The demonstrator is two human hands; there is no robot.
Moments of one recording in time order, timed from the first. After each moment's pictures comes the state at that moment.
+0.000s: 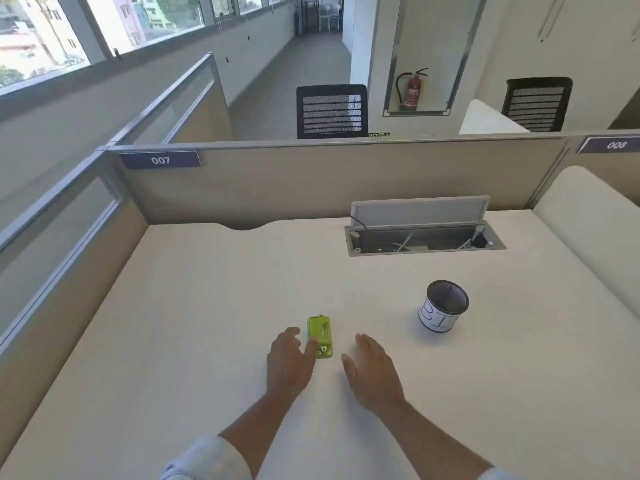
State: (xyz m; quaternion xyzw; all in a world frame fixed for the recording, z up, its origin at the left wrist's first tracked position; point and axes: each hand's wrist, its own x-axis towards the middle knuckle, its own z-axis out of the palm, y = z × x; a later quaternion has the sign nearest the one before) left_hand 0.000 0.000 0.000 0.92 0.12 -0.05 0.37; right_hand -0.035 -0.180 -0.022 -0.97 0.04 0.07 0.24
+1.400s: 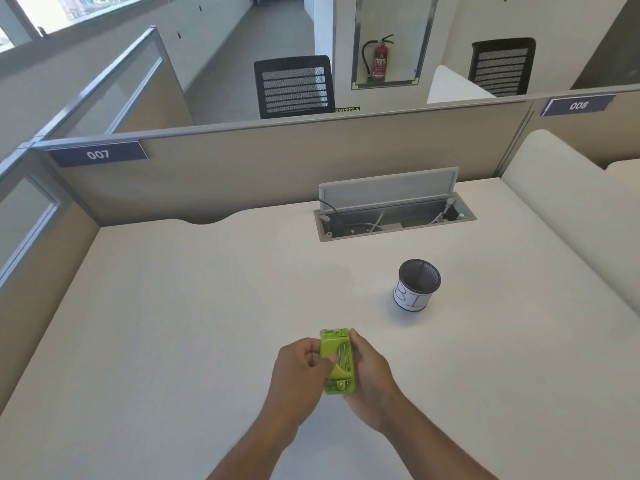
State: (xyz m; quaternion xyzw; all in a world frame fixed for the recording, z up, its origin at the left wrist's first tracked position) left_hand -0.055 -0.048 0.084 0.78 0.08 -0.21 0.59; right_hand -0.063 -0.188 0.041 -0.36 0.26 0.19 0.87
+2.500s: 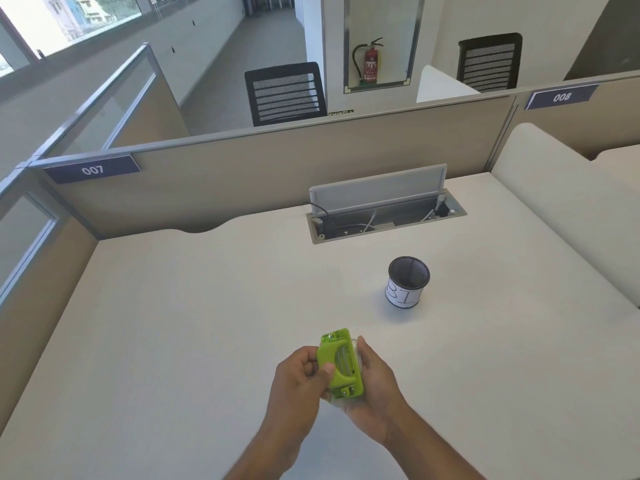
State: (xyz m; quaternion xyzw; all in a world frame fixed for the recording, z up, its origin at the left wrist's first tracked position) left_hand -0.085 -0.059 0.087 0.71 0.07 -0.19 0.67; right_hand -0.087 -0.199 0.049 -0.28 0.27 0.18 0.90
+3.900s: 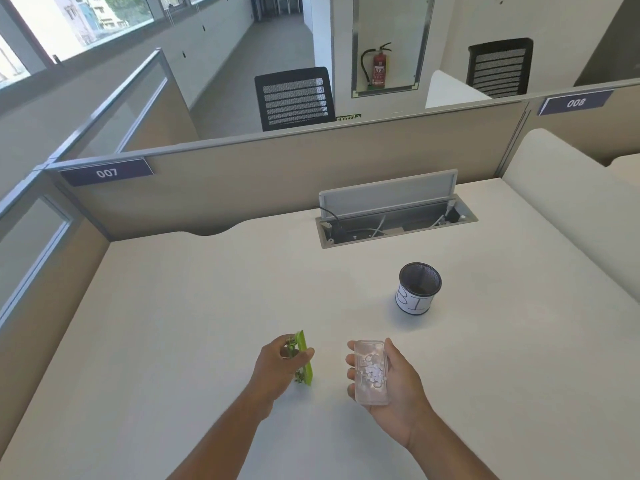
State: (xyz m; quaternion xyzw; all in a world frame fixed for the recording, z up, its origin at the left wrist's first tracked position) left_hand 0.001 -0.005 0.008 0.77 0.12 -0.21 0.59; right_hand -0.082 -0.221 0.039 -0.30 0.27 0.15 0.90
